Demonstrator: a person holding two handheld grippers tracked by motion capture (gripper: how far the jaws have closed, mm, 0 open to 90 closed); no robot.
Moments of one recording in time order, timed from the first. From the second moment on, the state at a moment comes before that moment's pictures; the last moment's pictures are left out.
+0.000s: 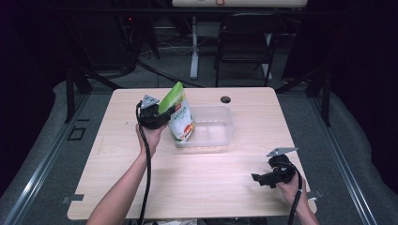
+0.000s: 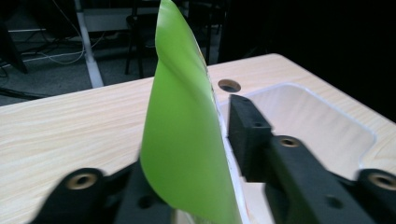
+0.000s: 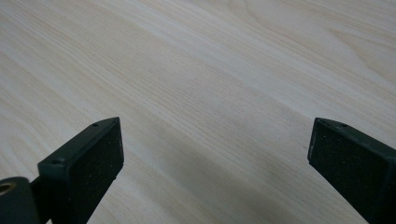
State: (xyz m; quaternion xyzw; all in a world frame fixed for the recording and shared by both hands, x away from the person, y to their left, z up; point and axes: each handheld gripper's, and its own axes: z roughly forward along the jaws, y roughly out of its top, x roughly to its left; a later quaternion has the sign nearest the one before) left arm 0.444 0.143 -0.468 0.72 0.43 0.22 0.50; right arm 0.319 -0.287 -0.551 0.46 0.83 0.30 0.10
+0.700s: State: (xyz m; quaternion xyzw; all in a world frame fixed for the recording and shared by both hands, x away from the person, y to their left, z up) left arm 0.421 0.160 -0.440 0.75 0.42 0.19 0.47; right arm 0.319 -0.287 -0.551 0.46 0.82 0.31 0.11
